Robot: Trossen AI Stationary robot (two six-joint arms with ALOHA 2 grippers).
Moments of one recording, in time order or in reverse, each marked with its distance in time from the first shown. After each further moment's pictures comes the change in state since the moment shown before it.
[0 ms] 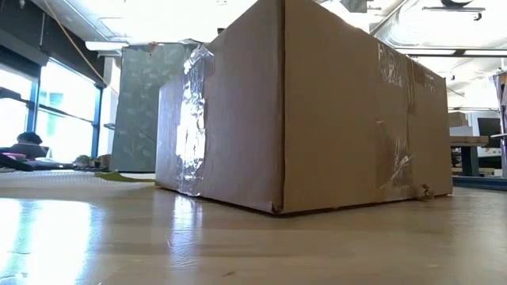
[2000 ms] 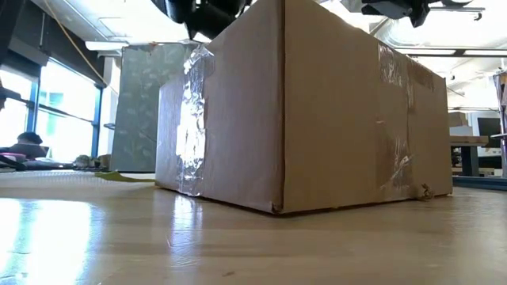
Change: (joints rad) left arm 0.404 0.101 0.064 -0.565 0.158 -0.368; right arm 0.020 -0.243 0.000 -0.401 0.289 0.476
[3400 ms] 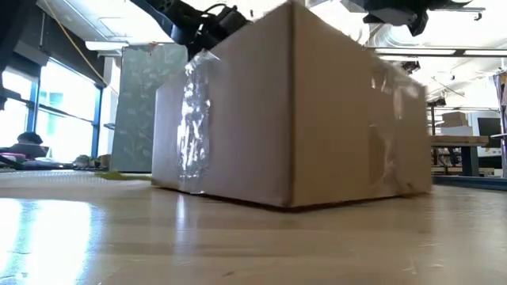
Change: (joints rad) left arm 0.200 0.037 0.004 -0.102 0.075 -0.055; right arm -0.016 -0.009 0.000 -0.061 -0.114 0.085
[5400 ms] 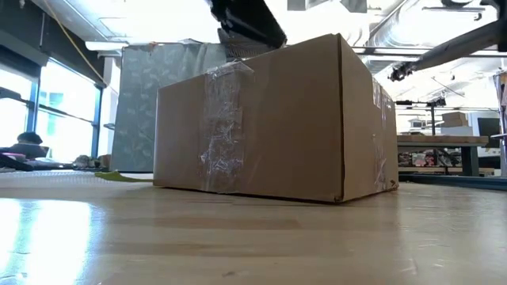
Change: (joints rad) left arm -0.626 -0.136 -0.002 -0.181 -0.479 0.170; right arm 0.286 0.515 0.555 -1.335 -0.371 0.909
